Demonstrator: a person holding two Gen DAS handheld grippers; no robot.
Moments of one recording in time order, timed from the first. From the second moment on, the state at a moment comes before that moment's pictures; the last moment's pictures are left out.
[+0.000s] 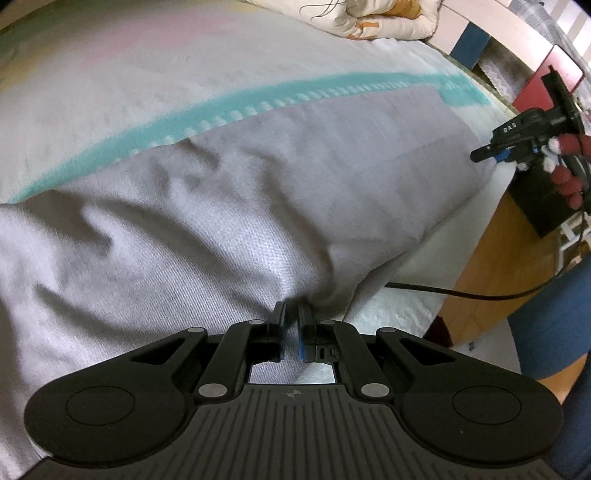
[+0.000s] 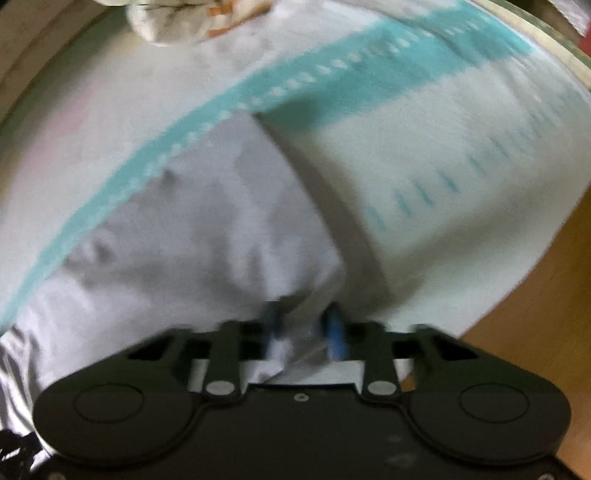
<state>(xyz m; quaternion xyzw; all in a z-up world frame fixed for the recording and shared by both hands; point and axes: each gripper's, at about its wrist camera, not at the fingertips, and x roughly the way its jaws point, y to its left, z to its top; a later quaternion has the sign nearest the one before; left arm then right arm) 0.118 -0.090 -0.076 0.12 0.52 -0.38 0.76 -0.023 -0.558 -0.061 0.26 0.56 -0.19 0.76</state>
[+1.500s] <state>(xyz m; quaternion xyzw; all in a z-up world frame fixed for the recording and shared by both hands) 0.128 -0.059 -0.063 0.09 0.50 -0.34 0.79 -0.002 -0.486 0.012 0.25 0.41 -0.17 0.86</state>
